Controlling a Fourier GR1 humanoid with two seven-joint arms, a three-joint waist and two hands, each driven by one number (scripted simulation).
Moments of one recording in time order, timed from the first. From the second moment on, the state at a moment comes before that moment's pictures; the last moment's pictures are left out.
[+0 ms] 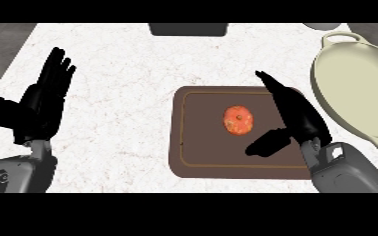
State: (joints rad) left arm -0.19 0.29 0.02 -1.63 0.16 0.21 0.20; right arm -0.40 -0.51 0.51 -1.71 0.25 -0.03 0.82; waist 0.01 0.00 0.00
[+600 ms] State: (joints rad) left arm -0.20 0.27 0.06 -1.64 0.14 0.19 0.23; right arm -0.42 -0.30 0.50 -1.59 0.41 0.07 0.90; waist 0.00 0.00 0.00
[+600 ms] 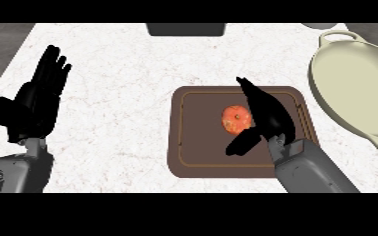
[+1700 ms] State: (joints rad) left arm -0.18 0.22 0.11 -1.66 0.10 0.13 0.23; right arm -0.39 -0.12 0.33 -1.30 0.66 0.10 0.70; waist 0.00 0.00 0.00
